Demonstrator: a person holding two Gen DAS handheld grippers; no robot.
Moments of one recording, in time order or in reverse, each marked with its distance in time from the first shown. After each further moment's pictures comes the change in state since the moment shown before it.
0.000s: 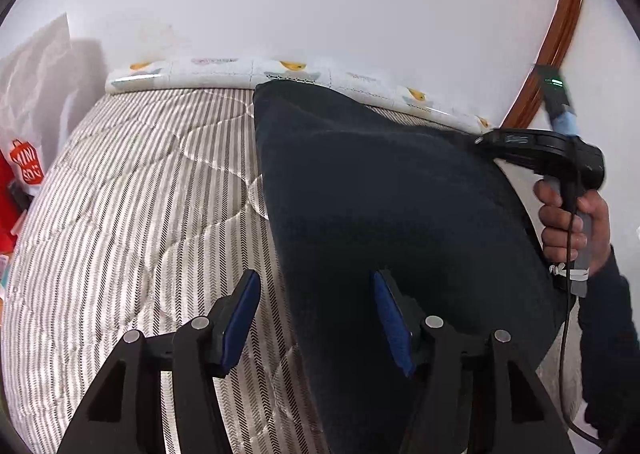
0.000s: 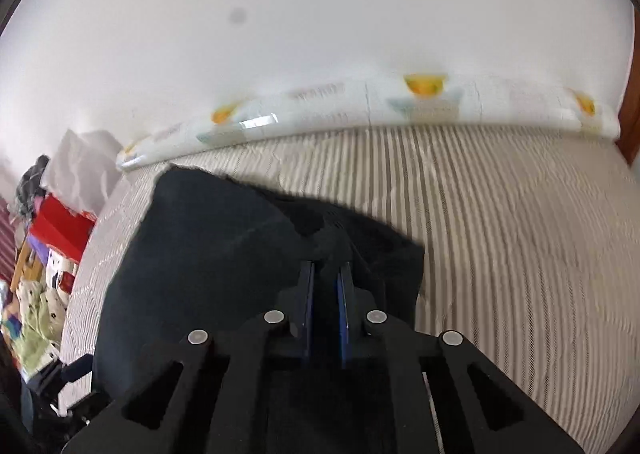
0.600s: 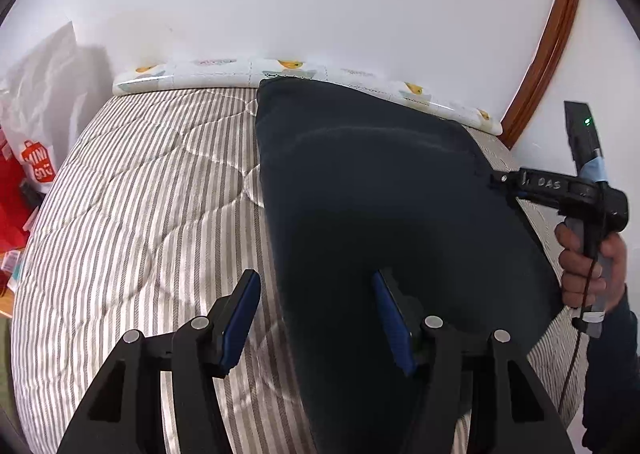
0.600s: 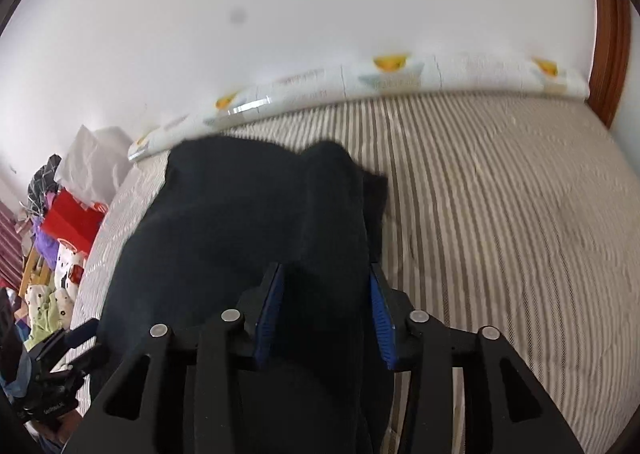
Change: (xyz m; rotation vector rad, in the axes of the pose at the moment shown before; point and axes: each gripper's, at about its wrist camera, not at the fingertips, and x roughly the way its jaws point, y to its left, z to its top) left arm -0.017 -0.019 -0.015 0.017 0.007 0.054; right arm -0.031 -0.021 -0.052 0.073 0.049 0.022
